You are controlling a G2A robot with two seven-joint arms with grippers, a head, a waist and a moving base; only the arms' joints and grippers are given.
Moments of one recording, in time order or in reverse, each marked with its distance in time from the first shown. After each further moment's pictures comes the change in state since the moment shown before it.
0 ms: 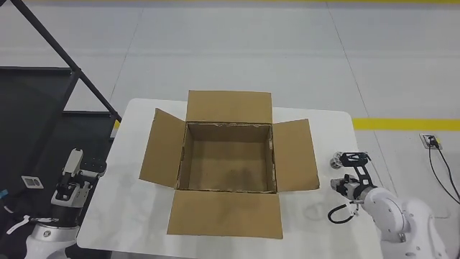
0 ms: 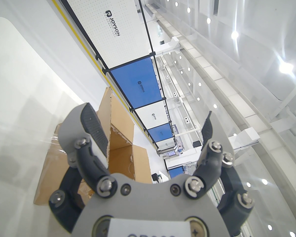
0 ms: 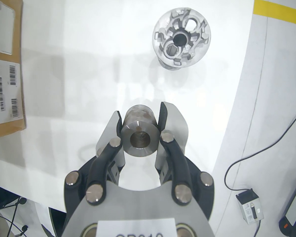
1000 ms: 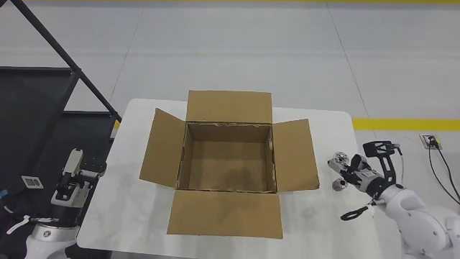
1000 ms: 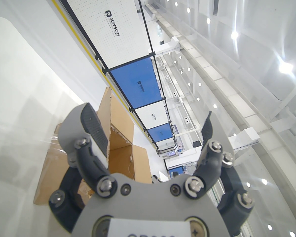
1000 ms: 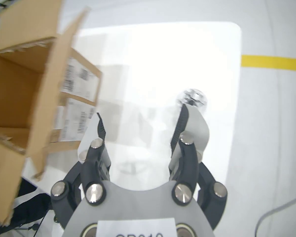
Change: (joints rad) left arm 0.000 0.000 0.000 0.000 0.000 0.000 0.000; right arm -0.115 0.023 0.121 -0.258 0.425 -0.169 -0.141
